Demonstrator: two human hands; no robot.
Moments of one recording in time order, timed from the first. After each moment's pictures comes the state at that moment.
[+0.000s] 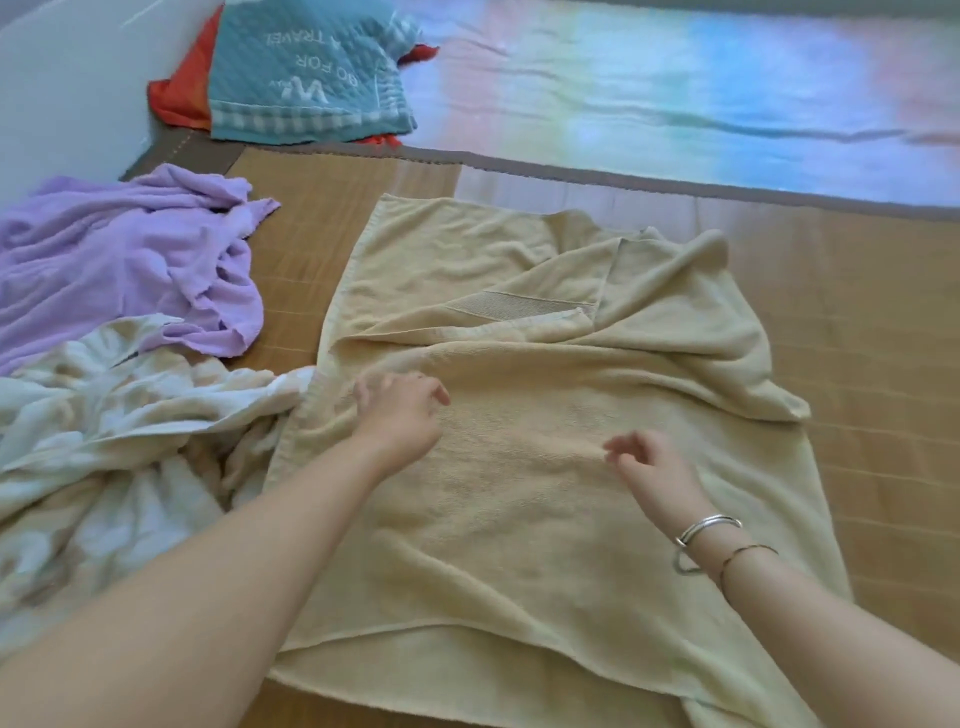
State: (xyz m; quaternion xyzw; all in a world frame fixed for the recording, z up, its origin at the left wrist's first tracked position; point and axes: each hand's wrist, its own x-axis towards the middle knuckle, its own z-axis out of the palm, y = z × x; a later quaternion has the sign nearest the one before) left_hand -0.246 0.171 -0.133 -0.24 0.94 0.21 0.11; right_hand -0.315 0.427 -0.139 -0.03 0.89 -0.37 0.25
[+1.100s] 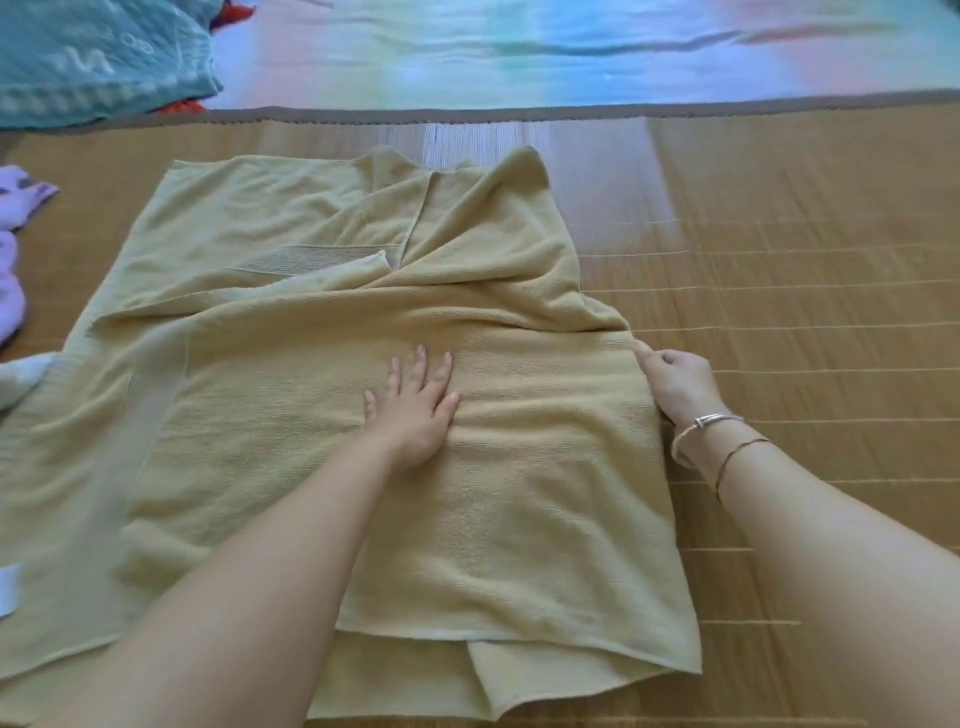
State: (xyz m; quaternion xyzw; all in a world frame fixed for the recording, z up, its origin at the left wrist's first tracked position) left_hand -0.327 0.391 -0.223 -0.16 0.94 0.20 0.23; right_hand -0.425 0.639 -0.188 0.13 0.85 -0.47 0.17
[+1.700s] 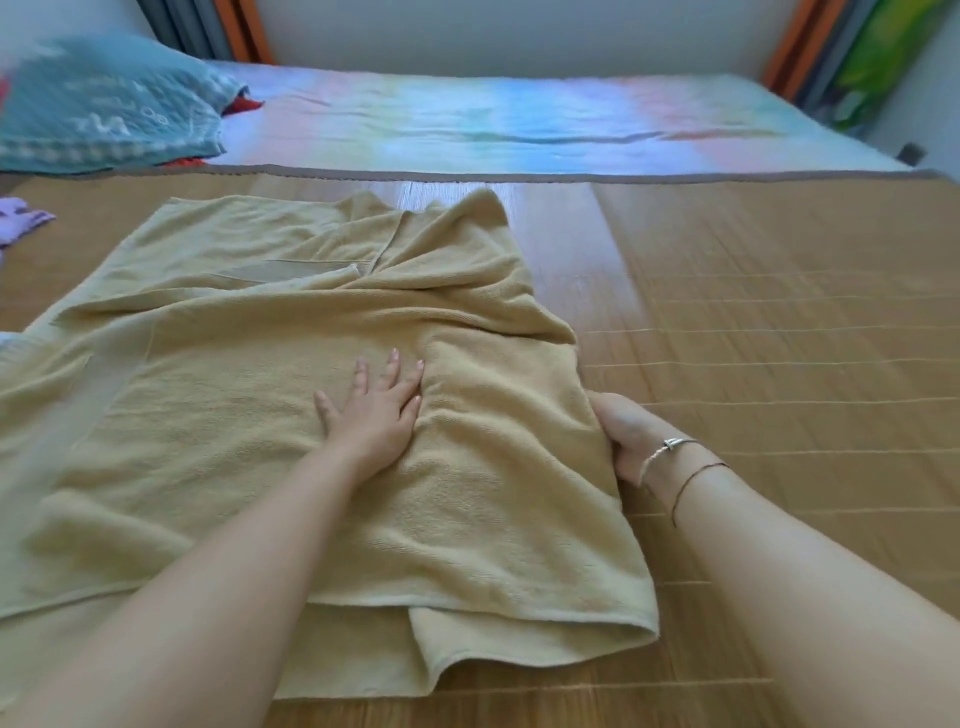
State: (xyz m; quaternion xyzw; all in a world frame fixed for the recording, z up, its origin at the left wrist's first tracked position) left_hand -0.300 0.418 -0.245 -0.16 0.97 0.14 0.08; right_hand -0.366 0.666 -0.214 0.06 0.71 -0.61 0.36
